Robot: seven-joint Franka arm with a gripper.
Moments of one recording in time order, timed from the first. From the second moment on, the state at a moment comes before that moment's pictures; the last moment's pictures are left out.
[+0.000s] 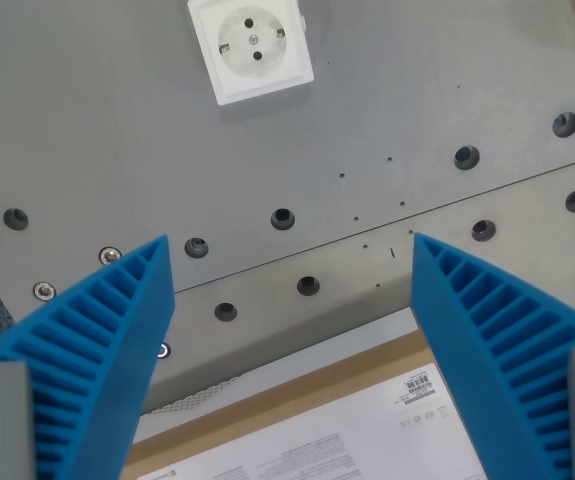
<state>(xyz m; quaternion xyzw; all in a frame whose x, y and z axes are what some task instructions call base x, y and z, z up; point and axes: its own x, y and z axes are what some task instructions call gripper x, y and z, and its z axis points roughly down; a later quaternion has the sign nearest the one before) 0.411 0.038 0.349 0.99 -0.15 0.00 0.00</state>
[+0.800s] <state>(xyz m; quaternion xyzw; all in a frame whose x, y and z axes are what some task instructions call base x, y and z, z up) 0.416 0.036 0.343 0.99 -0.15 0.00 0.00</state>
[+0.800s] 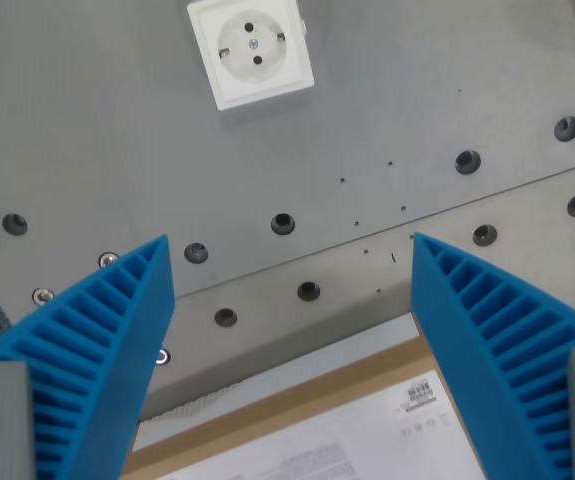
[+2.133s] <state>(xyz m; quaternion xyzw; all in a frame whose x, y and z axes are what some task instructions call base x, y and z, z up) 0.497 -0.020 0.260 0.99 -0.16 0.02 0.00</state>
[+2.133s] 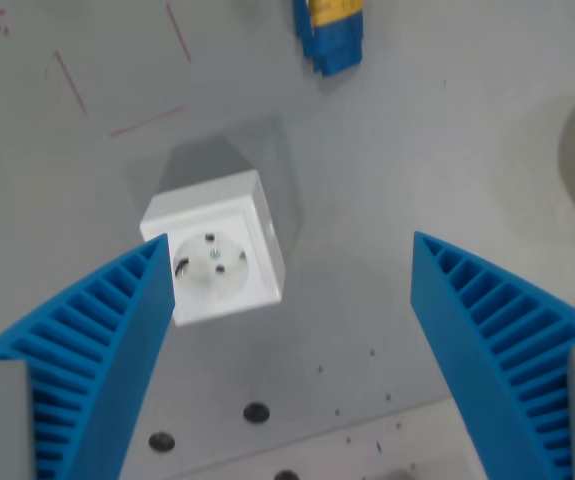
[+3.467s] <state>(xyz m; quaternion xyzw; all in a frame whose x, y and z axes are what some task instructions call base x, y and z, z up) 0.589 -0.077 0.167 0.99 -0.16 0.03 0.00</state>
